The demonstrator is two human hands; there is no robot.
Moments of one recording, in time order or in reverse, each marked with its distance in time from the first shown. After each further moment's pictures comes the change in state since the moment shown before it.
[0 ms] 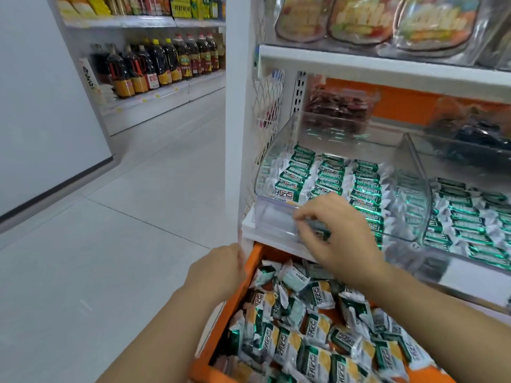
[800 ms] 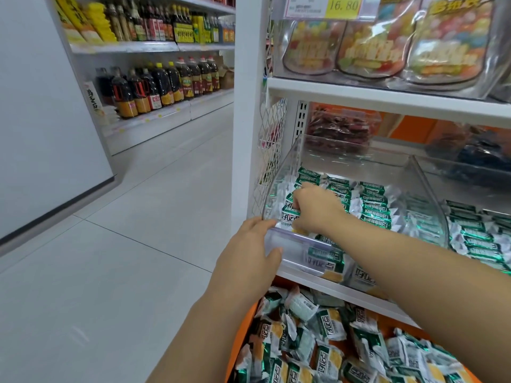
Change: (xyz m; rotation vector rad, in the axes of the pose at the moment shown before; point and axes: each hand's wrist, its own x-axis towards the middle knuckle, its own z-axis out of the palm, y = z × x) left_hand 0.007 0.039 -0.048 -0.371 0.314 0.266; right_hand 0.107 0.052 0.049 -0.537 -0.552 0.336
